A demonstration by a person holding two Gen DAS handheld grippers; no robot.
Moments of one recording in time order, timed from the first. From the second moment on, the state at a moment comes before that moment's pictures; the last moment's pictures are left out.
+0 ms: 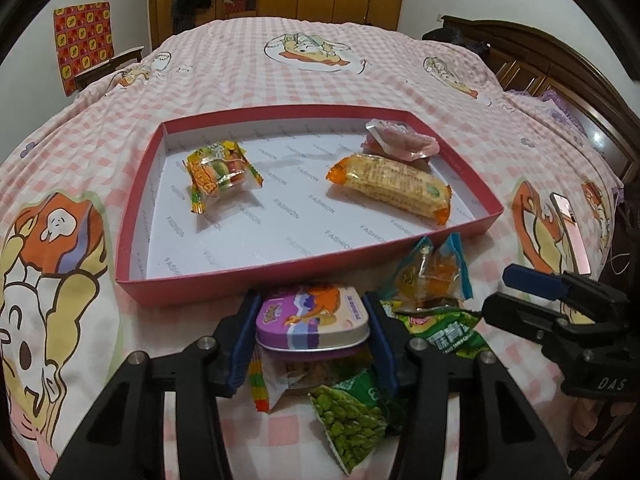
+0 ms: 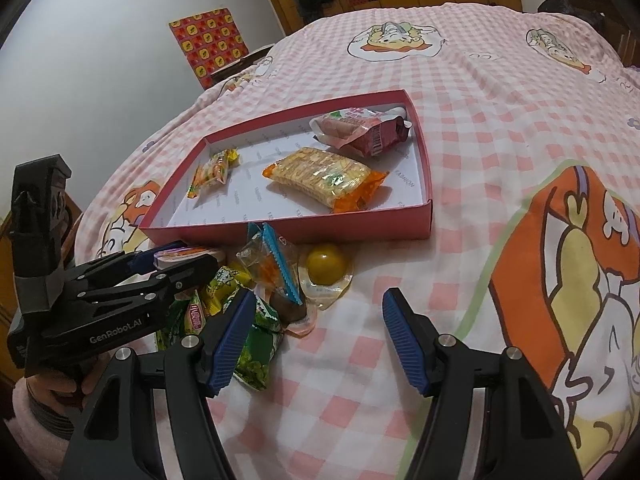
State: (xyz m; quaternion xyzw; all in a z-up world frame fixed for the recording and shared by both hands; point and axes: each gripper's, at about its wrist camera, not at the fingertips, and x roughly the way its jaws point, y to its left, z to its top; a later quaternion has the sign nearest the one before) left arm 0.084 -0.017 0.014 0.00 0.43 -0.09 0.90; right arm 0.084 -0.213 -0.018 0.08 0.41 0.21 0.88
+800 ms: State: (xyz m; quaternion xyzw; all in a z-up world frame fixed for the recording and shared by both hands) left arm 0.064 0.017 0.027 -0.04 0.40 -0.07 0.91; right arm 0.091 -0.175 -0.012 0.05 0.40 0.23 0.88
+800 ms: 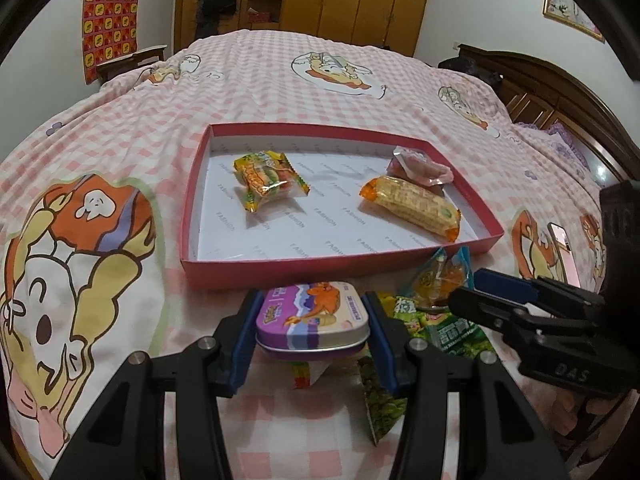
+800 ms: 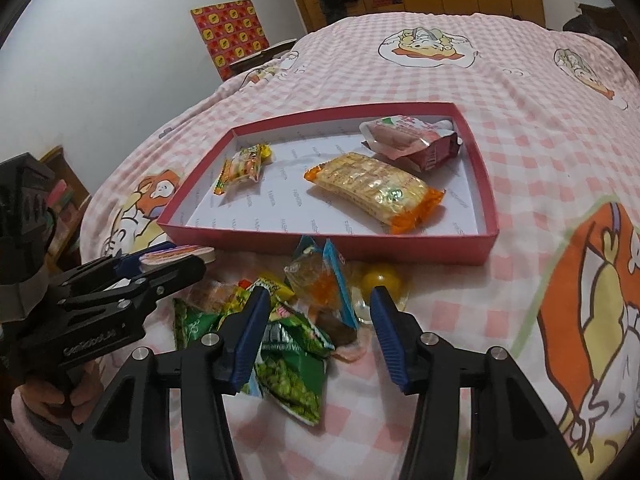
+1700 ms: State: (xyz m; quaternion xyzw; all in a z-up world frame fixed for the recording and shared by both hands) left arm 0.057 0.022 0.041 -0.05 0.39 -0.07 0.92; right arm 0.081 -0.169 -0.008 0.05 0.37 0.26 0.89
